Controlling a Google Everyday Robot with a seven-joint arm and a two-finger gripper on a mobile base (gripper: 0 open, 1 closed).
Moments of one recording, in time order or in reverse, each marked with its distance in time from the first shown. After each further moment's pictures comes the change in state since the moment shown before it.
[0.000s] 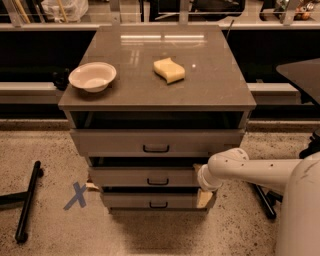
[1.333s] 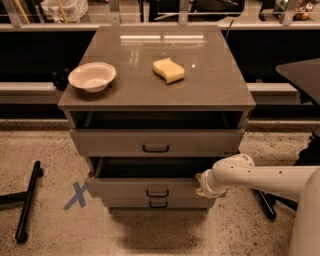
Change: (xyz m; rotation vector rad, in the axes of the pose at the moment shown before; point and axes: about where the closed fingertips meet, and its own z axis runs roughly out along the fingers) arm 0.009 0.023 -0.009 0.003 -0.006 -0.012
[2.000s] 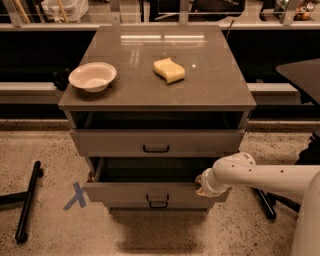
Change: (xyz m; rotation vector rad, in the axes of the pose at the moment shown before) arm -0.002 -0.002 -0.008 0.000 0.000 0.000
